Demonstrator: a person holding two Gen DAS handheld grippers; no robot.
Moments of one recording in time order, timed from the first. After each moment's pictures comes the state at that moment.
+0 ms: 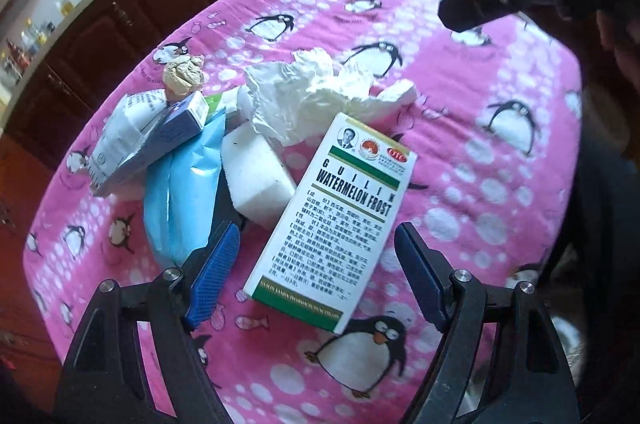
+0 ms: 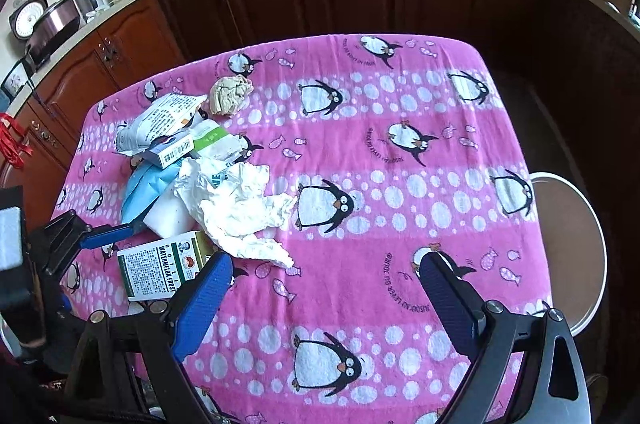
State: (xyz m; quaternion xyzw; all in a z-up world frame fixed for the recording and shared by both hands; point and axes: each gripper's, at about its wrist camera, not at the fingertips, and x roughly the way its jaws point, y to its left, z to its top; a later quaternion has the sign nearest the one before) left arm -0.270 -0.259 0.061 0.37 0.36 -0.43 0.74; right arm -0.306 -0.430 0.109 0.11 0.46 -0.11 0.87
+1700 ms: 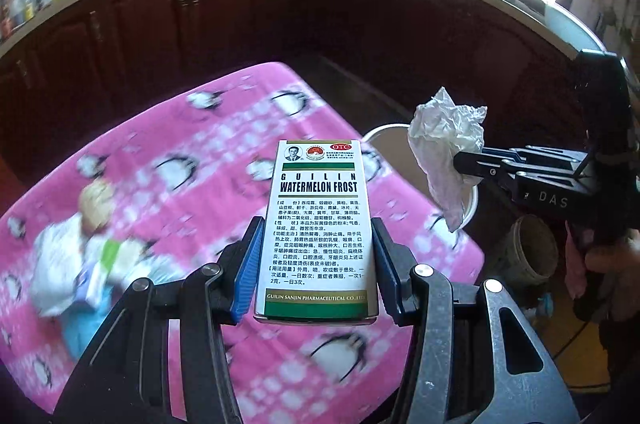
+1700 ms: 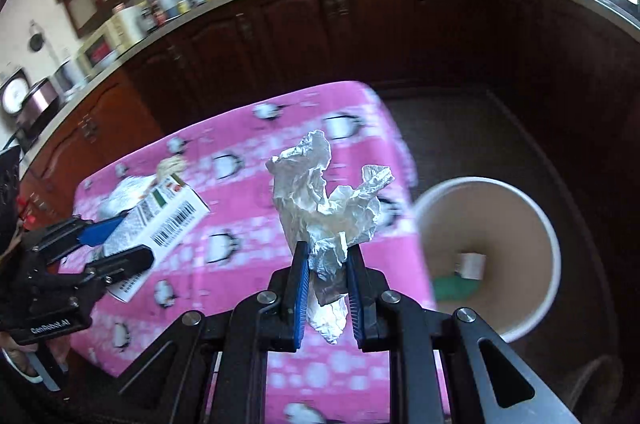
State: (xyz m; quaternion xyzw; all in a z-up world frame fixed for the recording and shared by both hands) left arm -0.302 -0.404 0.169 0.19 0.38 -0.51 0.75; right arm -0.410 -0.559 0.162 0.17 0.38 -0.18 0.89
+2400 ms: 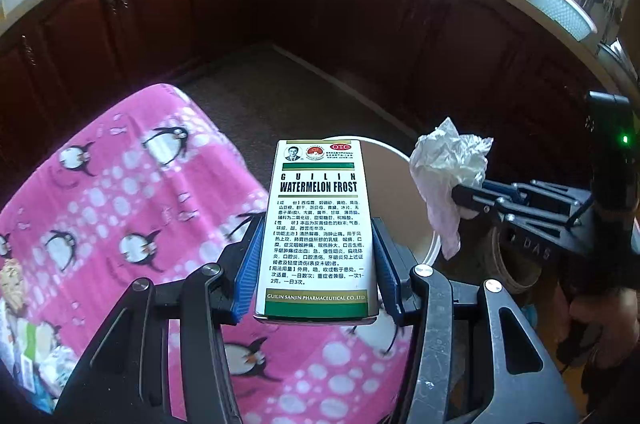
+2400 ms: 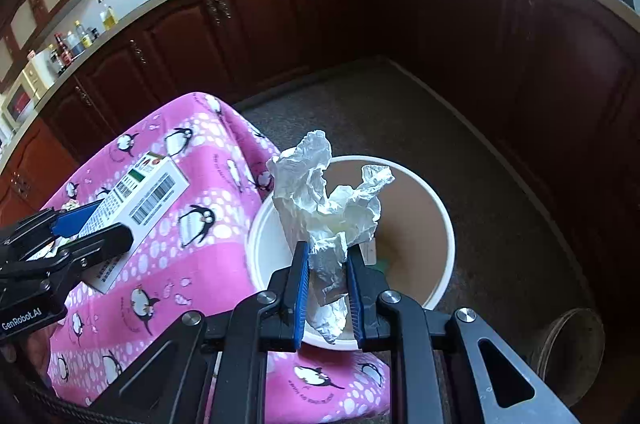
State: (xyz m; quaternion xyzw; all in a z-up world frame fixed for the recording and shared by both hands) left arm -0.335 -0.562 0.144 0.21 0.40 -0.55 0.70; right arm -0.480 -0.684 0.140 0.22 0.39 -0.31 0.84
